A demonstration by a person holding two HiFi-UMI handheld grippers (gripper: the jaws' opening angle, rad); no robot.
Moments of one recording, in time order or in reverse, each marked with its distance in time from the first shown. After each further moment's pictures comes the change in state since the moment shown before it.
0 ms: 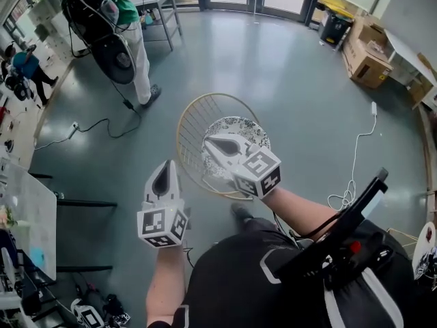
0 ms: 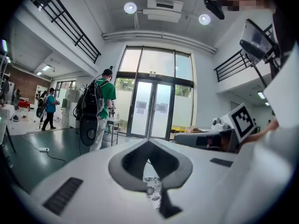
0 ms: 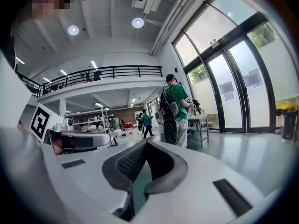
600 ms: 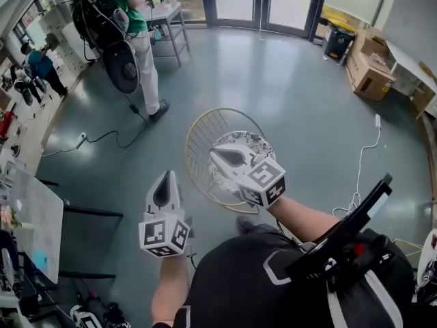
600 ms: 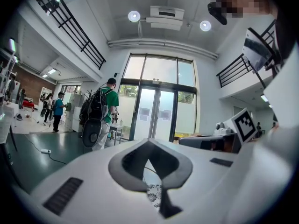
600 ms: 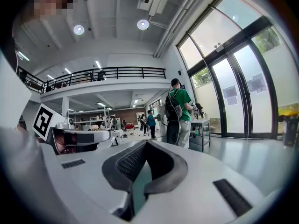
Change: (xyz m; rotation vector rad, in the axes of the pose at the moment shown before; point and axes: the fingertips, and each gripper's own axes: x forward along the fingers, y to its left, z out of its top) left arm -0.024 0.011 0.029 -0.023 -0.088 0.041; right arm -0.007 0.018 0.024 -0.049 -0.022 0.018
